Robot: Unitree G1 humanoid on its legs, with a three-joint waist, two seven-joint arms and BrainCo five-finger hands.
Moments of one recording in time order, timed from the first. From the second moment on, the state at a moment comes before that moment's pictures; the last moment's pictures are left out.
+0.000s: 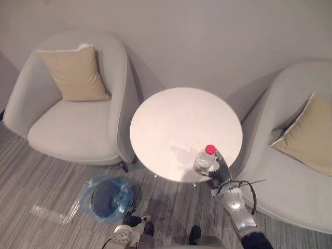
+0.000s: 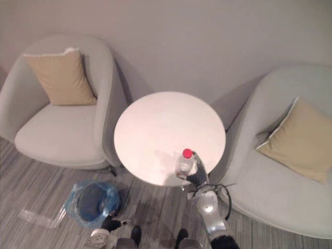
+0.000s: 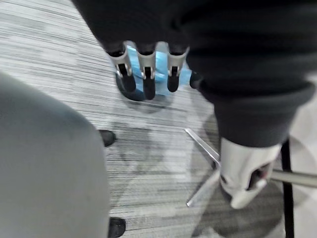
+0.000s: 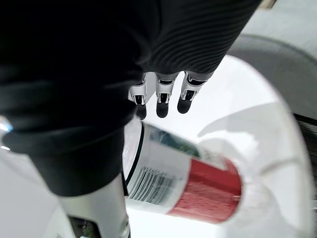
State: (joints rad) left arm 0.00 0.09 -0.14 1.00 0.03 -0.10 0.13; right arm -0.14 -0.18 0.12 0.40 -0.20 -0.16 -0.26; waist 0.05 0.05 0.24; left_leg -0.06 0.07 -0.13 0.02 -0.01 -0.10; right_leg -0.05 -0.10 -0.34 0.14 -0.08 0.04
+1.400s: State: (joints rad) left arm 0.01 0.11 -0.16 1.01 0.04 -0.09 0.13; right arm 0.16 -0.08 0.15 0.01 -0.12 -0.16 -0.17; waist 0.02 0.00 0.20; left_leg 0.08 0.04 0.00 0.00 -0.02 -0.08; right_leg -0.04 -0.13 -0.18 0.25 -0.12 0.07
